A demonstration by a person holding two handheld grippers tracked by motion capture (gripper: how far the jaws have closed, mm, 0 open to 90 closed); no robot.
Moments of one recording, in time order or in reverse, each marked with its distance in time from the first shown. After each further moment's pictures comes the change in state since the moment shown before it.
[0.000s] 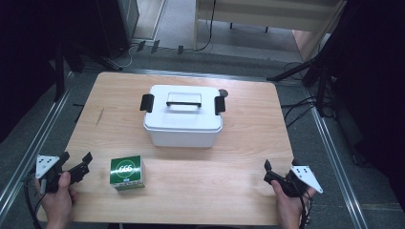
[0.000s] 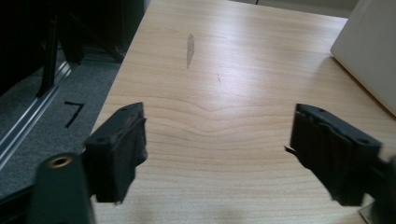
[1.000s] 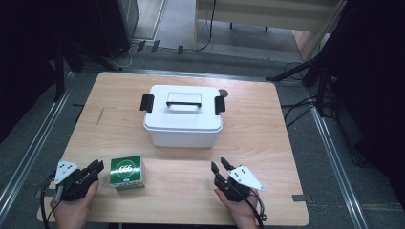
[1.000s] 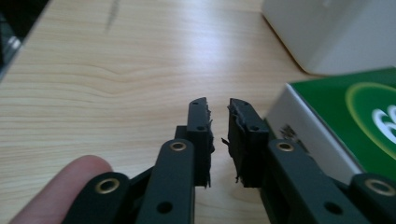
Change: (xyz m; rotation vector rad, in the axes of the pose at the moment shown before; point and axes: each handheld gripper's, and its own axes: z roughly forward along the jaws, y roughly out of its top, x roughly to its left) left arm -0.060 -0.003 -0.023 0.147 -0.123 0.057; right arm 0.159 0.003 -0.006 0.031 0.394 -0.114
